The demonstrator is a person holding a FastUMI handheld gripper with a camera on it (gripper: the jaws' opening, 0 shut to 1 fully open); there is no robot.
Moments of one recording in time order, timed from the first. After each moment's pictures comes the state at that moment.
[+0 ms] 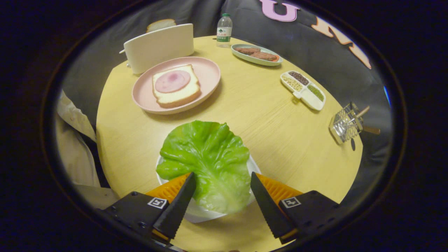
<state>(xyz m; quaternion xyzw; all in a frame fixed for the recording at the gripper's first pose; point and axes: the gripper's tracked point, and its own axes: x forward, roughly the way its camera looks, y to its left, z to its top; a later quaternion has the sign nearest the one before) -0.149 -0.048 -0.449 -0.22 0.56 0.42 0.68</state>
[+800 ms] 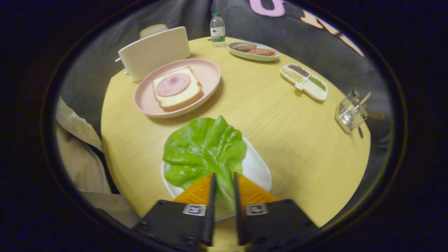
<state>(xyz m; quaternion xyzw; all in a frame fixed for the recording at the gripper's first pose) -0.157 -0.045 -0.446 -0.19 0.57 0.39 0.70</state>
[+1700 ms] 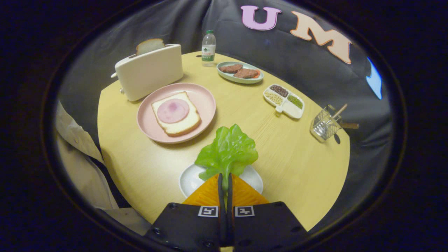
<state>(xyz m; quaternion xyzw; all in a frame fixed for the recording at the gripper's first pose) -0.141 -0.019 -0.377 -0.20 0.52 0.34 0.75</state>
